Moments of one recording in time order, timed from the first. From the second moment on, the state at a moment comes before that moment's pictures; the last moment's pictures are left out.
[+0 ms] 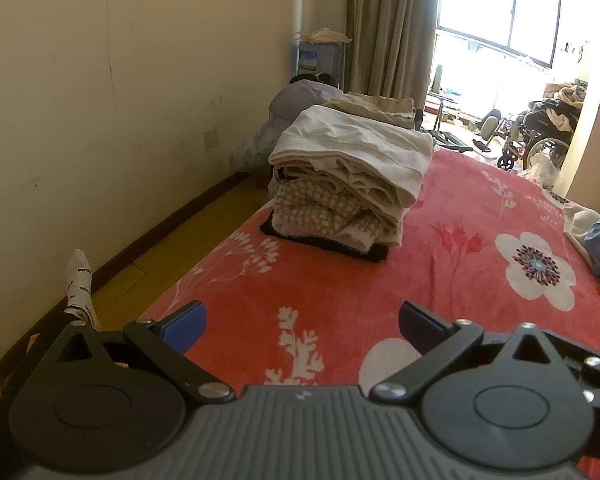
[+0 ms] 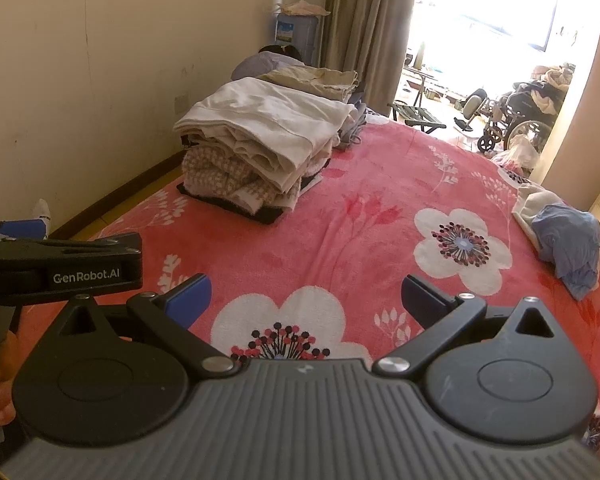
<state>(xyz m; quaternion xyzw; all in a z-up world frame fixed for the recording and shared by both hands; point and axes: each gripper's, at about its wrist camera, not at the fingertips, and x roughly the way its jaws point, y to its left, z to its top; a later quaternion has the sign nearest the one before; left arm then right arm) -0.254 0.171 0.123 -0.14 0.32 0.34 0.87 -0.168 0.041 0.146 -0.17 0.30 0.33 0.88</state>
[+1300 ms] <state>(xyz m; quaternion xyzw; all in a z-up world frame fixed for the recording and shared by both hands) -0.256 0.173 0.122 -0.15 0.33 0.34 0.87 -0.168 0.044 0.142 -0.17 0.31 0.33 0.88</state>
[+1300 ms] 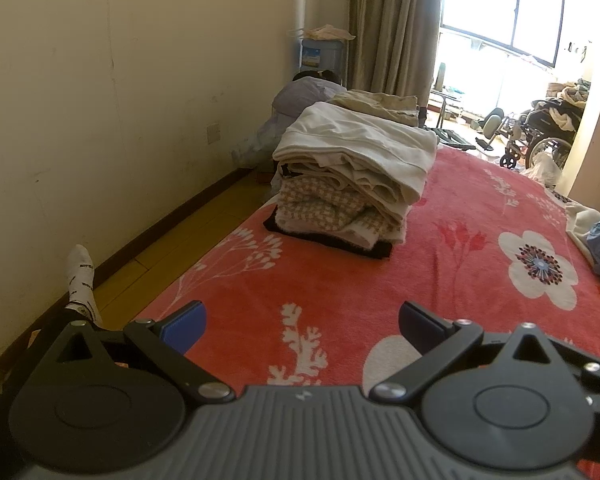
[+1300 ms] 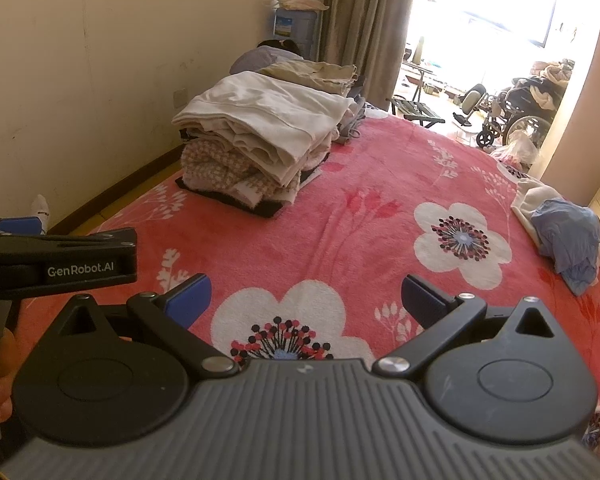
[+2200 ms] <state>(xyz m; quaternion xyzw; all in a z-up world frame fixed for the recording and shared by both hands) -0.258 0.174 0.119 -0.15 0.33 0.35 0.87 -0.169 0.045 0.142 -0.18 0.31 0.32 0.88</state>
